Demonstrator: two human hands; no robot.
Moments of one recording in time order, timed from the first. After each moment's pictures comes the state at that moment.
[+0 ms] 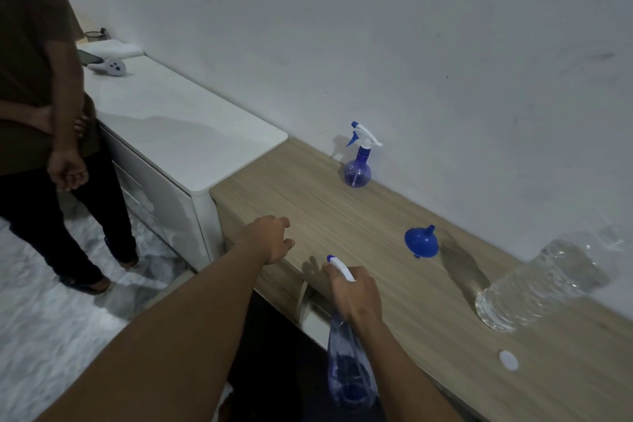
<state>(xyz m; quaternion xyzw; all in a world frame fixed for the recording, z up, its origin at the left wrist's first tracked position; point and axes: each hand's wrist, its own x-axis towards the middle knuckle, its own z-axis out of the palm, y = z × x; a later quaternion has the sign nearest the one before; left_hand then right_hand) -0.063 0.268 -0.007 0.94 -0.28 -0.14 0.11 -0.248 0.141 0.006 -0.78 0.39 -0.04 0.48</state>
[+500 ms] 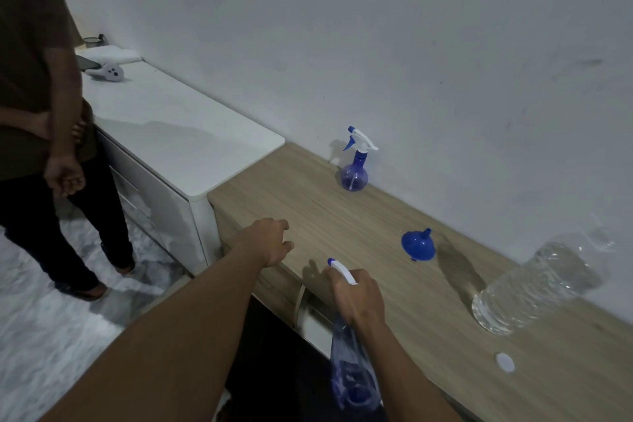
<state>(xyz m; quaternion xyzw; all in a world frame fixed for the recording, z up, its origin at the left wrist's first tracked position) -0.069 0.268 0.008 0.94 -0.28 -0.16 0.12 -0.252 0.134 0.004 -0.79 0.41 -0.03 0.46</state>
